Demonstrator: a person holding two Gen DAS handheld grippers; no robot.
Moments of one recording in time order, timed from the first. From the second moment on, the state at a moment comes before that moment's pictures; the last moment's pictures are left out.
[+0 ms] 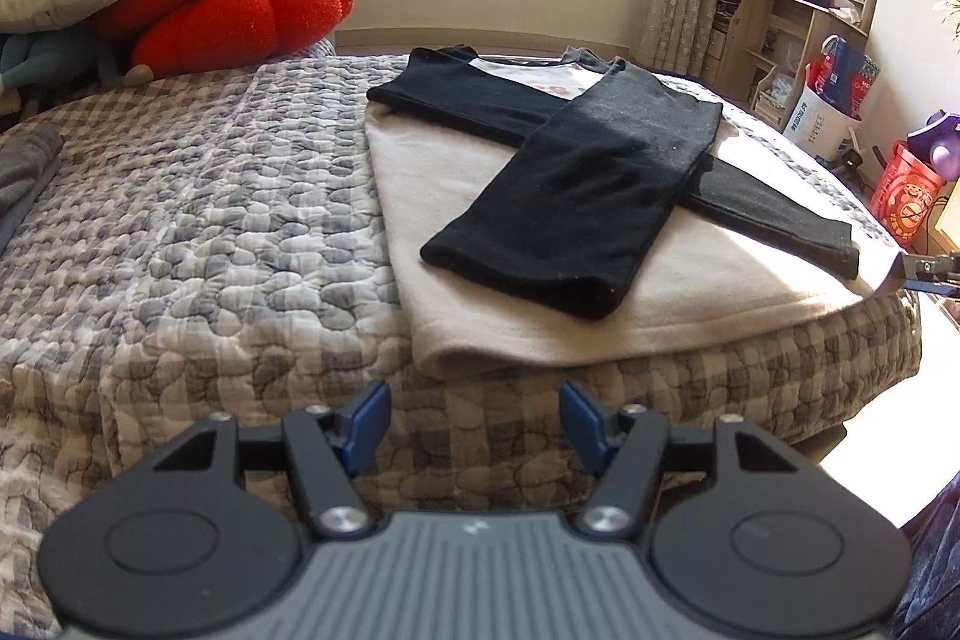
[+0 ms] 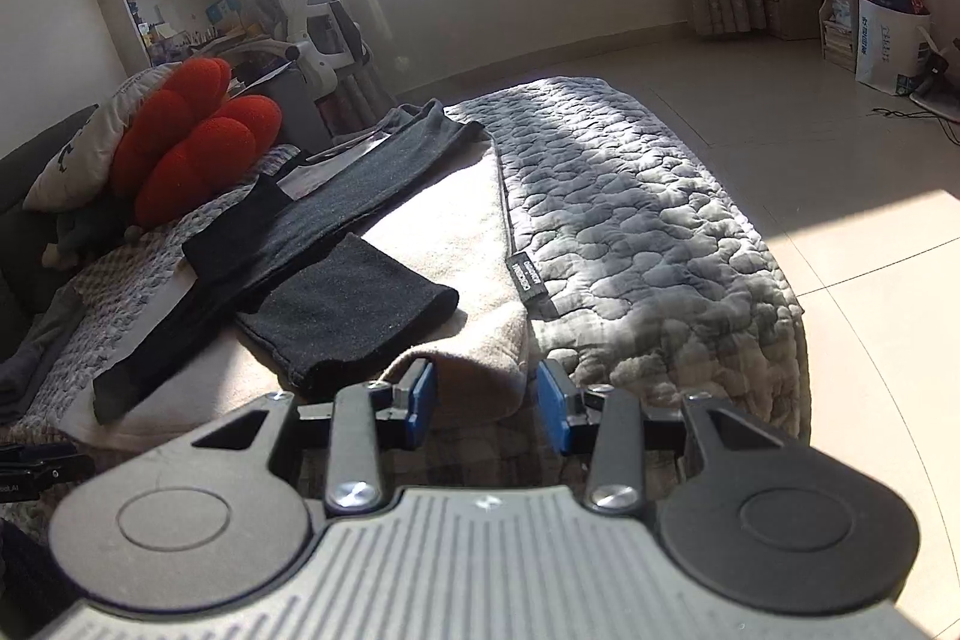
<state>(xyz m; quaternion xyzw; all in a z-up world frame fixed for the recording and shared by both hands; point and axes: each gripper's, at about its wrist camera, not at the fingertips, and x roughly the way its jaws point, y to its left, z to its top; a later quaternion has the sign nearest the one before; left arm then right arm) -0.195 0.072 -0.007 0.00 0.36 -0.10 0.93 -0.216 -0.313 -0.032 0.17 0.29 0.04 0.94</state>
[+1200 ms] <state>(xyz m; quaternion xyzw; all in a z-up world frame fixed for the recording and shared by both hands) -0.171 0.090 0.007 -0.10 0.35 -0.09 0.93 -0.218 -0.332 -0.042 0.32 0.27 0.05 0.91</state>
